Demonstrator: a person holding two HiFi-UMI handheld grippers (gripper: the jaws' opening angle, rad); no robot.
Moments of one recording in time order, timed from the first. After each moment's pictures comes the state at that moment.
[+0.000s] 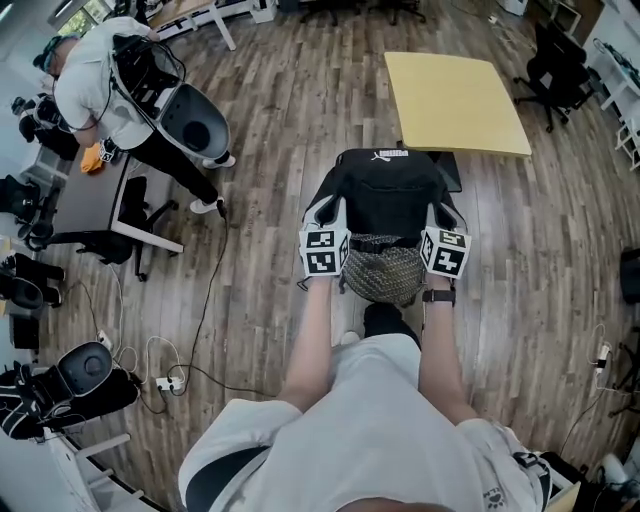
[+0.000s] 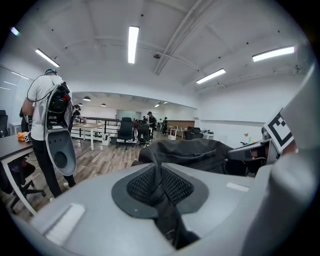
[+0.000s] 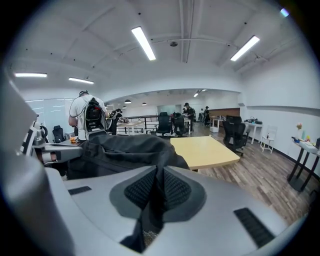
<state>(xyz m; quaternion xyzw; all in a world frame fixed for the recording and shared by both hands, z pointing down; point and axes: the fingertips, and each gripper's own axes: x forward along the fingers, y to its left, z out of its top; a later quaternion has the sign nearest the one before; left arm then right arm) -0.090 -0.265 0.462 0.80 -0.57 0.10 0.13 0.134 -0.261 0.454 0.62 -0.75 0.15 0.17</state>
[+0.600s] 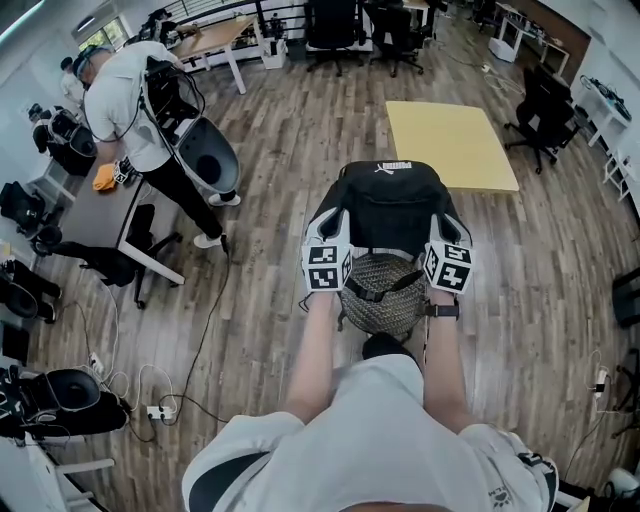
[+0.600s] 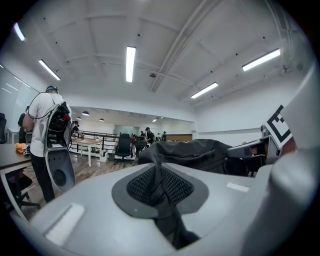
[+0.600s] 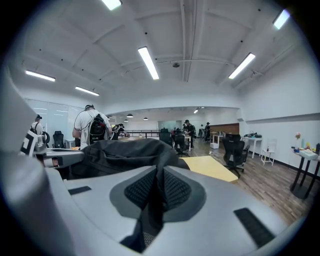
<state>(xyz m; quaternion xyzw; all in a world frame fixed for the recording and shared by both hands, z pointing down) -0.104 -0.242 0.371 0.82 -0.57 0.04 0.06 0.118 -0.236 0.352 0.63 -0.77 0.08 0.10</state>
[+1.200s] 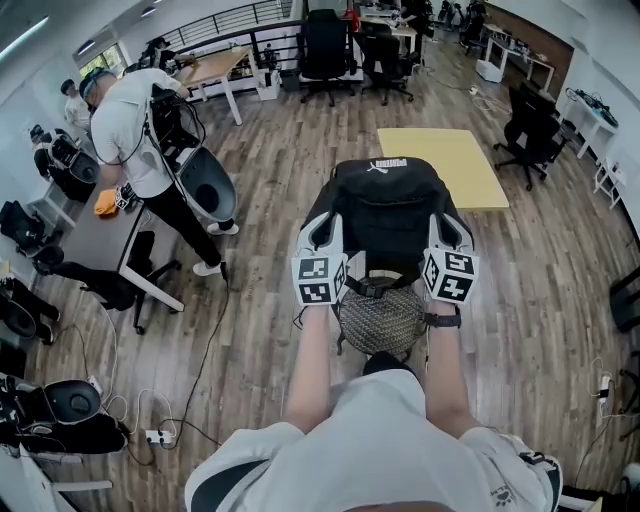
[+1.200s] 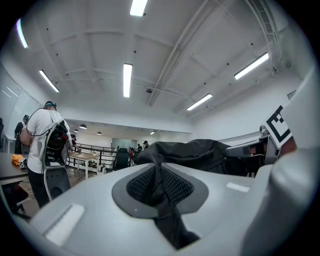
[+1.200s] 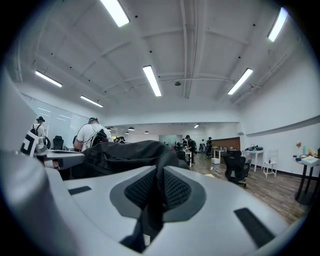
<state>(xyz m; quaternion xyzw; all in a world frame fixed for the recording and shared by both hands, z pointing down) -0.102 -0.223 0.284 0.82 -0.57 -0.02 -0.01 0.117 -0.215 0.264 0.63 -0.77 0.01 0.04</state>
